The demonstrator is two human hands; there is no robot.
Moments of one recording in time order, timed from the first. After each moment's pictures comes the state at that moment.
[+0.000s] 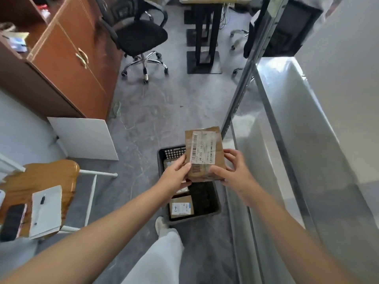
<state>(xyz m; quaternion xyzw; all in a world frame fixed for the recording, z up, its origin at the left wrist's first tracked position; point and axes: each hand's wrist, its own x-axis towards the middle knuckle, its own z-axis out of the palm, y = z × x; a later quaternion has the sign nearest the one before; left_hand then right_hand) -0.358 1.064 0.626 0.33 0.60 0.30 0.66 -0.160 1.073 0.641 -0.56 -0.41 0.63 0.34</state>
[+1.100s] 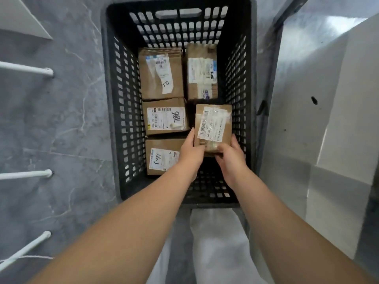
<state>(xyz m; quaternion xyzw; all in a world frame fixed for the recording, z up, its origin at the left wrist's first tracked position) -0.271 1.115 0.021 0.05 0.72 0.23 0.65 -0.165 1.130 0.021 -0.69 -0.08 0.69 0.19</state>
